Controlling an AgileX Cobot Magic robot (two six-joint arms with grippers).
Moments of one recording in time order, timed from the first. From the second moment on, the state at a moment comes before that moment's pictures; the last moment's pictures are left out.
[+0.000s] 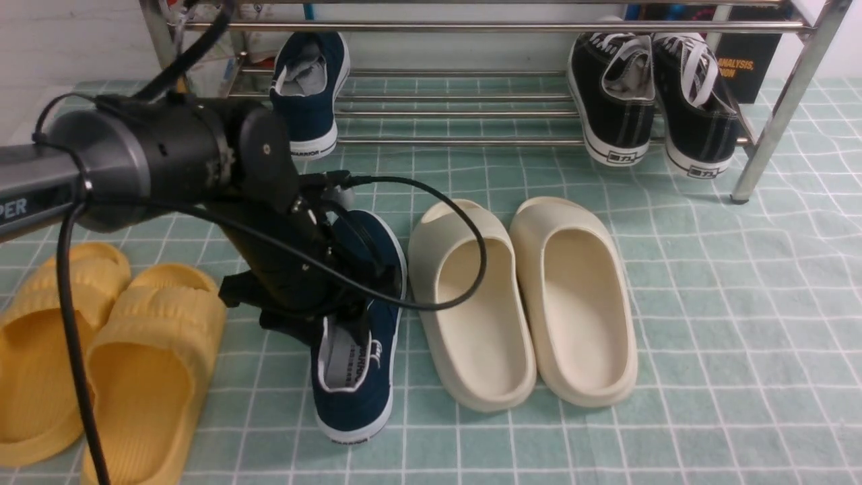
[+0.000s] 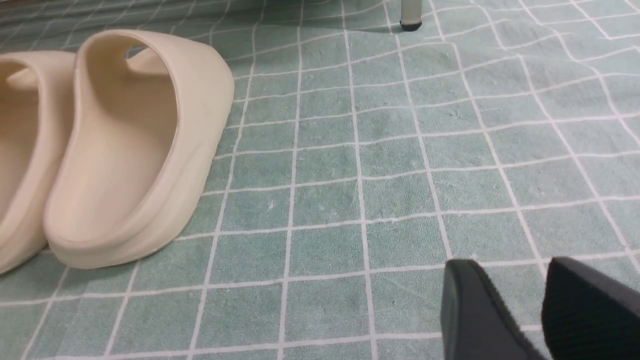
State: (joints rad) right arm 0.01 -0.01 0.02 0.06 0.39 0.12; left arm -0.39 1.76 -1.22 -0.14 0.87 -0.29
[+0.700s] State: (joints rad) right arm 0.01 -0.01 0.02 0.06 0.39 0.12; left arm -0.39 1.83 -1.21 -0.04 0.88 -0.39
